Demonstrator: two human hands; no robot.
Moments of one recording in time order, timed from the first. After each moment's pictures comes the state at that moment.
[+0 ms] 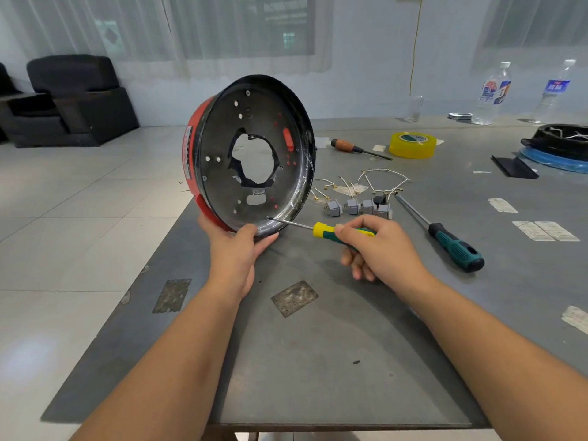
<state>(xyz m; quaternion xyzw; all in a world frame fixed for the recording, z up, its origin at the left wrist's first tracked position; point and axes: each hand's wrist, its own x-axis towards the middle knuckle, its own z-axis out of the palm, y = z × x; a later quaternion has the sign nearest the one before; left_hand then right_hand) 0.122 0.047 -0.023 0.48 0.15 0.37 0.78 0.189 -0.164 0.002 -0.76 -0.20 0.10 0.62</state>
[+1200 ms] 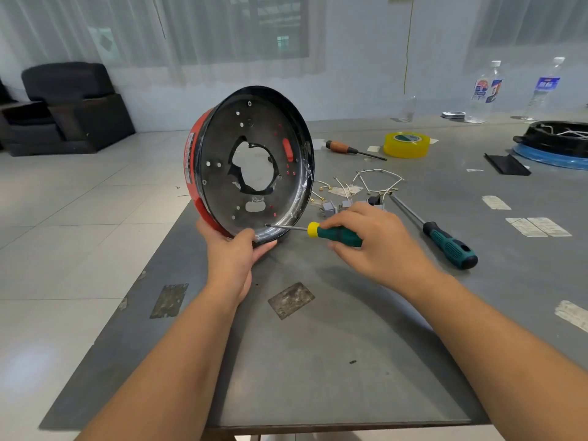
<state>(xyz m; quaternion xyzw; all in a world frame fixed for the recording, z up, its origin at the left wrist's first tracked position) 0.121 0.043 -0.021 0.49 0.18 0.36 0.77 0.191 -0.179 0.013 -0.81 -0.47 -0.22 0.28</state>
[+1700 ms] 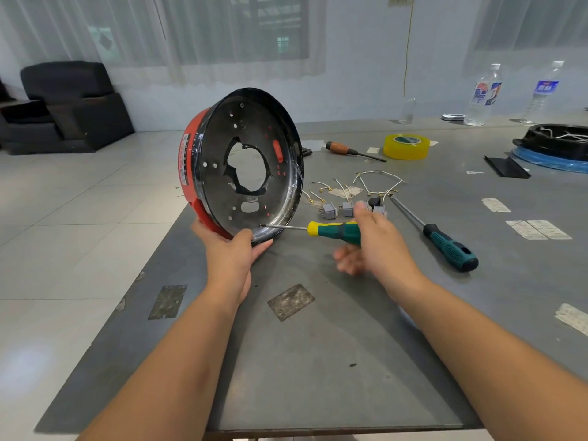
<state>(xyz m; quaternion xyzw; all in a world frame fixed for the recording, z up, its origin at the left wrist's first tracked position) 0.121 0.043 -0.021 0.49 0.18 0.37 0.77 0.190 -0.156 0.005 -0.71 -0.09 0.12 0.68</state>
